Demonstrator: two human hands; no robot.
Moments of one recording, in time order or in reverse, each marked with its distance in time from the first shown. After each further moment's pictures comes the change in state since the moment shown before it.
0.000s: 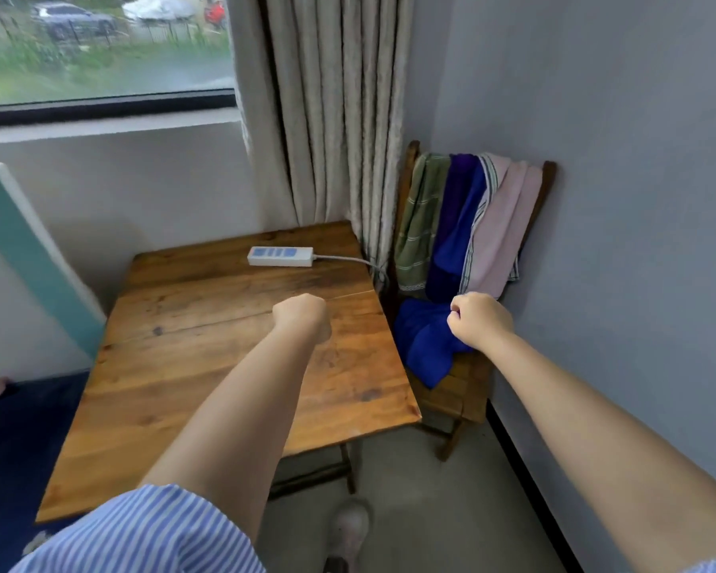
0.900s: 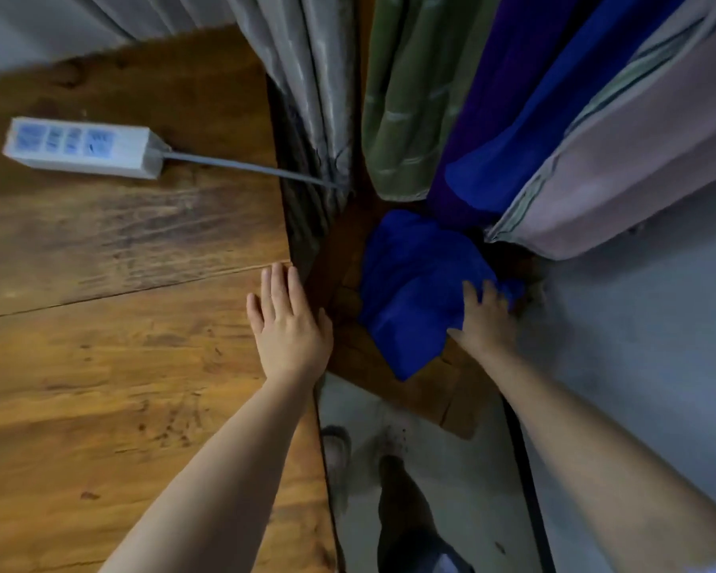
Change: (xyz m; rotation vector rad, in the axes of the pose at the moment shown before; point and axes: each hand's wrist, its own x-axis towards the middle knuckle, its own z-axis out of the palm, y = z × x) left_hand 0.308 0.153 0.187 -0.334 0.024 -0.248; right_hand 0.253 0.197 0.277 -0.095 -0.683 0.232
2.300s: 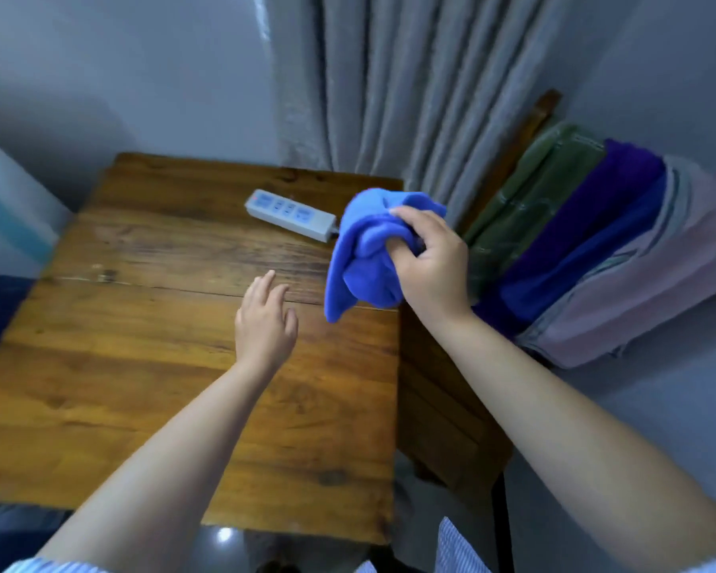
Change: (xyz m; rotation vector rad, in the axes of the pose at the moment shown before) left_hand -0.059 -0.150 -0.152 -0.328 0.311 -0.078; right_hand -0.233 -0.244 -0.176 0.824 0.803 -0.871
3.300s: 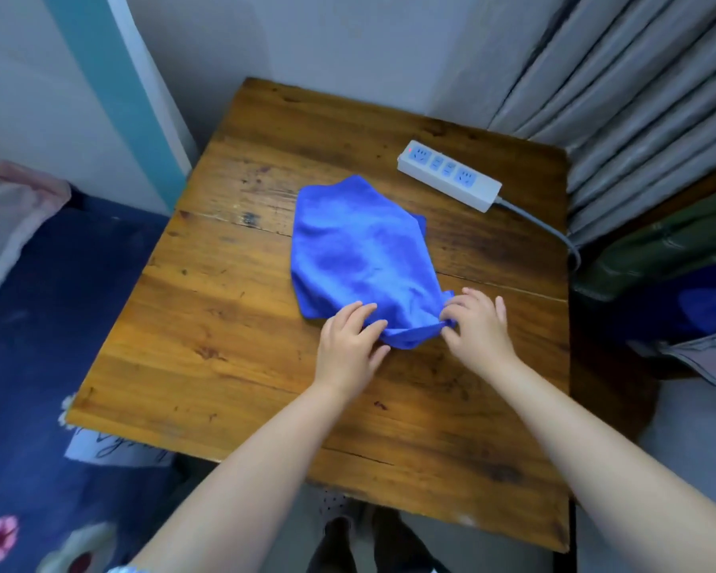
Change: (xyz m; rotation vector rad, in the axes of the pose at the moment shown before) left_hand -0.009 -0.197 0.008 -0.025 0.052 0.386; right_hand -0.106 0.028 0.193 -0.725 -0.755 0.168
